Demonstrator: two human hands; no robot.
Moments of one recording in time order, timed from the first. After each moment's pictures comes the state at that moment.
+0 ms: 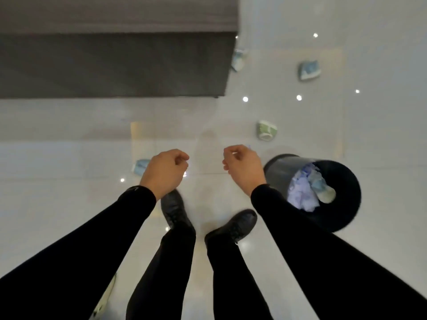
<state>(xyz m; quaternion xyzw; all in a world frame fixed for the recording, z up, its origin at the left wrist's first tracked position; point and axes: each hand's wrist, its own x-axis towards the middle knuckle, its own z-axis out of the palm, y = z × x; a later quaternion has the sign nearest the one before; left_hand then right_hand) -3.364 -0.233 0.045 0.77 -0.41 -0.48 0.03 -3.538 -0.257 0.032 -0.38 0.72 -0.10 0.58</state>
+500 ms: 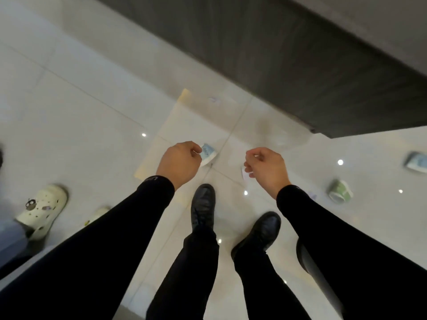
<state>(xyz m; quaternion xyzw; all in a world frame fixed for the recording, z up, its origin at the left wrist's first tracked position) -3.202 -0.152 -0.003 0.88 -0.22 -0.41 0.14 -3.360 -0.262 -0.024 -0.53 0.59 0.03 0.61</state>
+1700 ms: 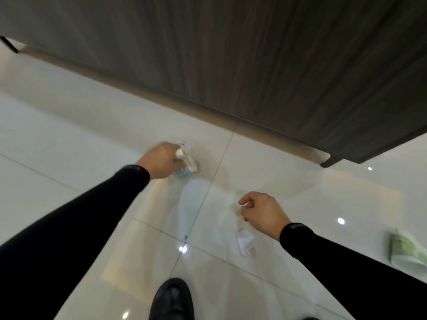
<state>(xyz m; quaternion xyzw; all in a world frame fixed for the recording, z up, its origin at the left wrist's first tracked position) -3.109 -0.252 -0.276 0.80 -0.54 -0.25 0.05 -3.378 -0.292 -0.266 -0.69 0.53 0.08 0.49</state>
